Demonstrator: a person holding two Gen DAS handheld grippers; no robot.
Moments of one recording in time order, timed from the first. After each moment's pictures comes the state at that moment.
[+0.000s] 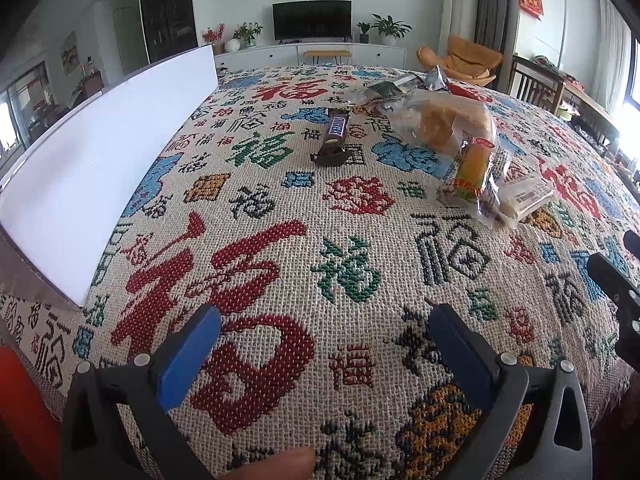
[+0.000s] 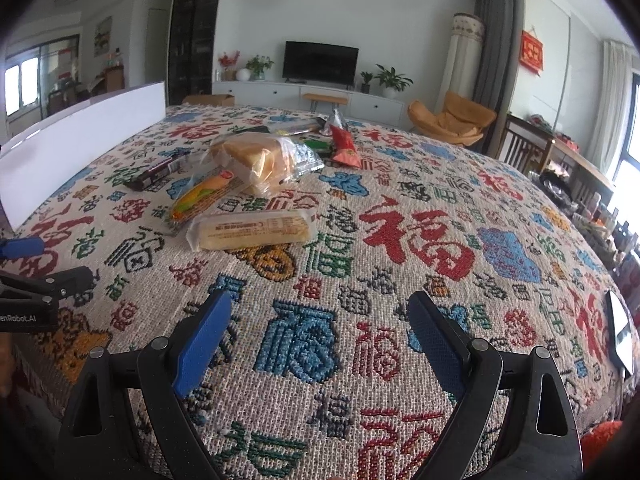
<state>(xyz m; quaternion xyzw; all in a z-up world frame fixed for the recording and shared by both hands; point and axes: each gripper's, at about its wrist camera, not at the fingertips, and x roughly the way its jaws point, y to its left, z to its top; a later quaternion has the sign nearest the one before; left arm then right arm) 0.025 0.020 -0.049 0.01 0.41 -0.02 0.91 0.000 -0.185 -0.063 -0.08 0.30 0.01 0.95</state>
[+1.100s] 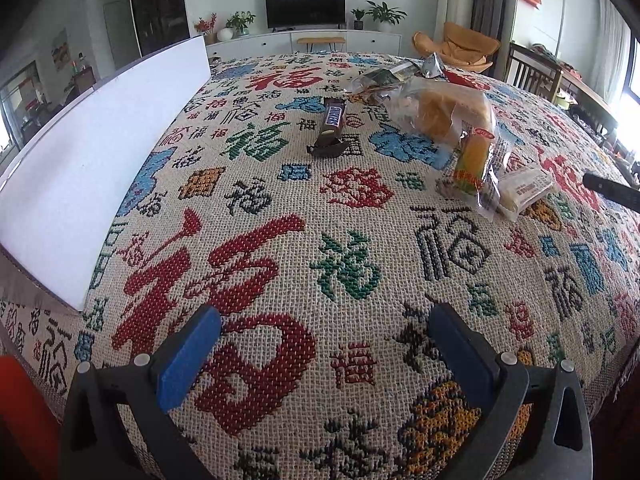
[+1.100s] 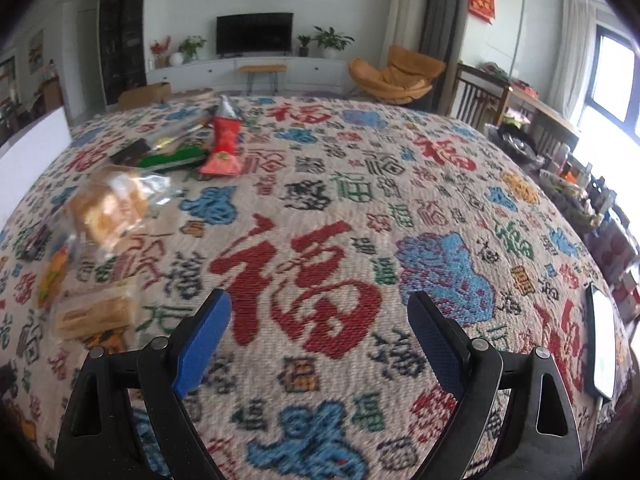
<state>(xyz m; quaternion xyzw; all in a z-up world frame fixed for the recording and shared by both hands) 0.029 0.019 -0.049 0.02 0.44 -0.03 0.90 0.100 -0.288 -0.049 -0.02 0.37 -0.09 0.92</state>
